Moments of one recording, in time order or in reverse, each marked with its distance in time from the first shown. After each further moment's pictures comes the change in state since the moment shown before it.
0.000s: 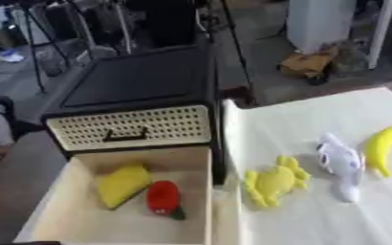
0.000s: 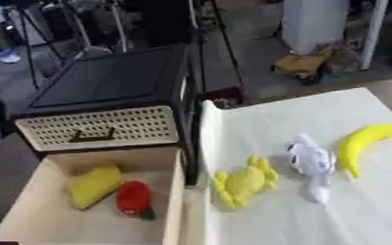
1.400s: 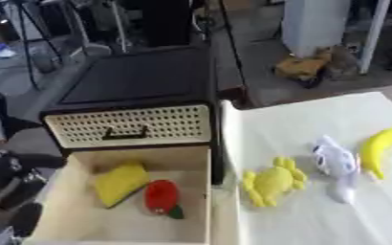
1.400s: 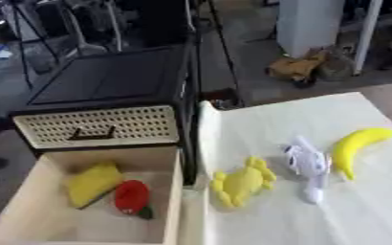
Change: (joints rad) left arm -0.084 -0.183 0.222 0.000 0.432 -0.296 0.510; right arm 0.009 0.000 -0.006 0.000 0.000 -0.019 -0.023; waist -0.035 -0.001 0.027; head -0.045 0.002
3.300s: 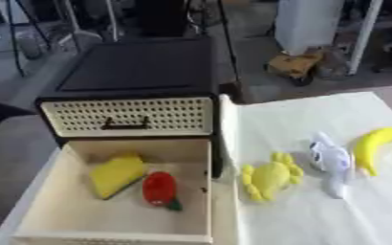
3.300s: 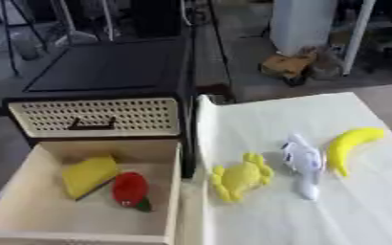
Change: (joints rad) left arm 0.099 -0.211 0.228 0.000 0.794 -0.316 -0.114; right arm -0.046 -0.103 -0.001 0.000 0.002 -0.075 -0.136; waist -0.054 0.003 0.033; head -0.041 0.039
